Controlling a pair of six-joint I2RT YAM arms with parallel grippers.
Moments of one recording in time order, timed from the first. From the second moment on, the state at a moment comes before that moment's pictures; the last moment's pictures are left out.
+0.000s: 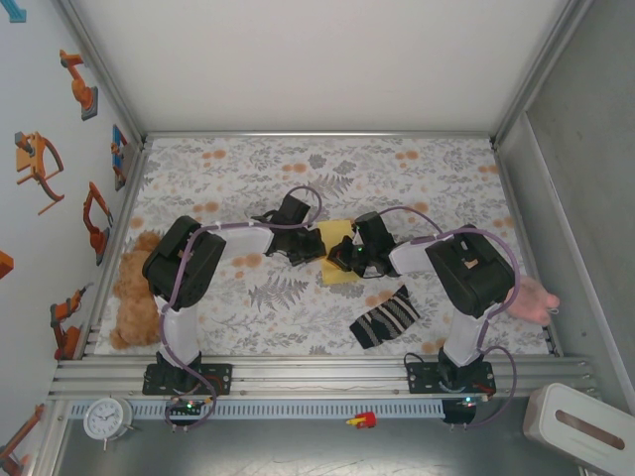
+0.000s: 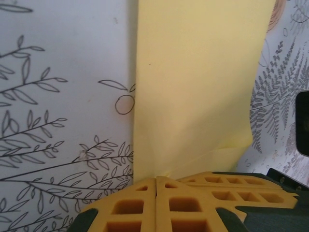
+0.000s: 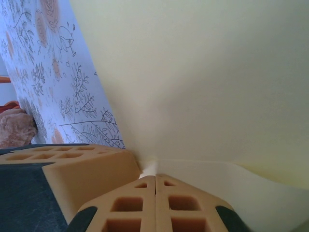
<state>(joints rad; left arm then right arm) -0.71 1.95 1.12 -0.20 0.38 -0.88 0.57 1.83 0.77 0.24 -0.48 1.08</state>
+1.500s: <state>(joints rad) -0.72 1.99 1.22 -0.35 0.32 -0.80 0.48 1.63 0.71 0.07 -0.46 0.88</state>
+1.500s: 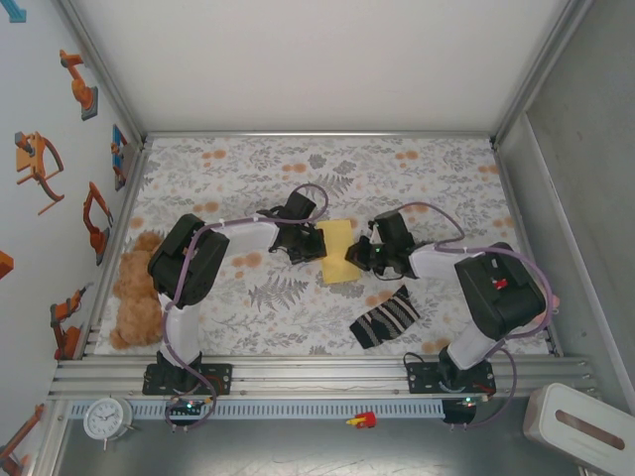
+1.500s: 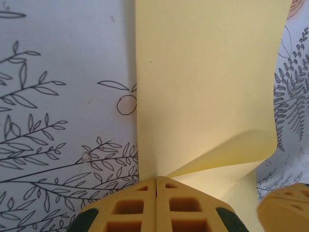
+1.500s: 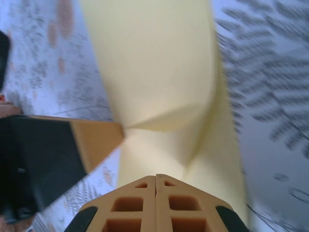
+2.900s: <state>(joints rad) -0.72 2.02 1.27 -0.39 0.31 -0.72 0.40 1.64 0.75 0.02 -0.46 0.80</state>
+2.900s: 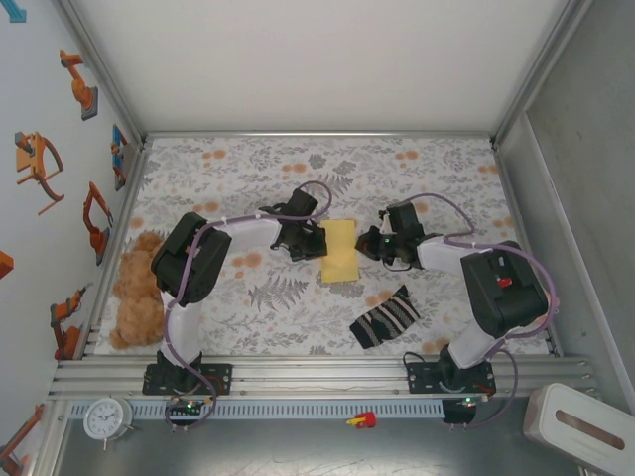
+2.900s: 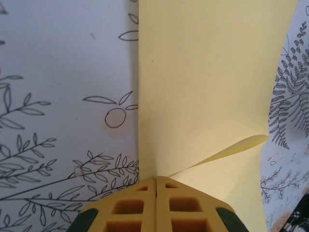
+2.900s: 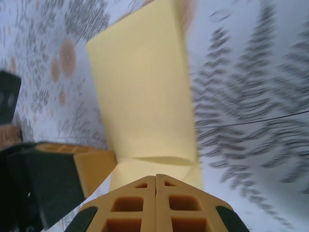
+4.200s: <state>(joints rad) -0.80 1.86 1.12 -0.25 0.39 -0.86 0.47 1.81 0.81 0.05 -0.53 0.85</state>
